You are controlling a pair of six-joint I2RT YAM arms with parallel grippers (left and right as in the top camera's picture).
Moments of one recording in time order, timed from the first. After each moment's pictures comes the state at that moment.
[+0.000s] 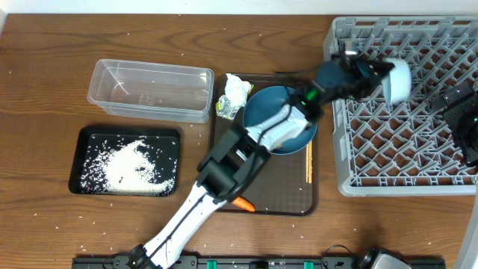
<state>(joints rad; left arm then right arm) -0.78 2.60 2.01 0.72 0.41 -1.72 -0.45 1.25 1.35 -0.98 -0.08 0.58</state>
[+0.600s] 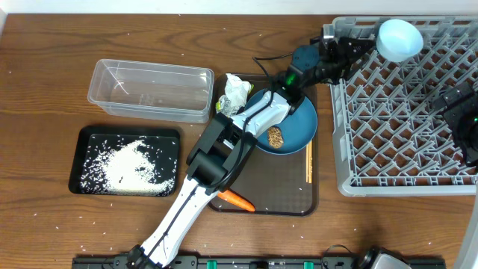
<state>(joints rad) -0.69 2.60 2.01 0.72 0.54 -1.70 -0.45 1.25 1.35 -0.98 -0.08 0.58</state>
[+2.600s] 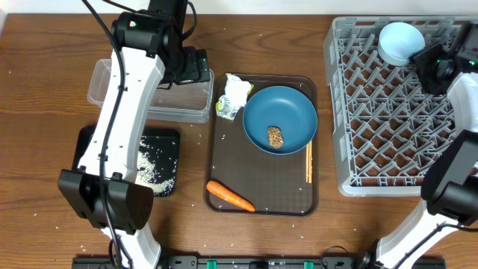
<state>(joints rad) -0.21 1.90 2.04 -1.40 -0.04 -0.35 -0.36 2.02 1.61 -0.50 -0.16 0.76</state>
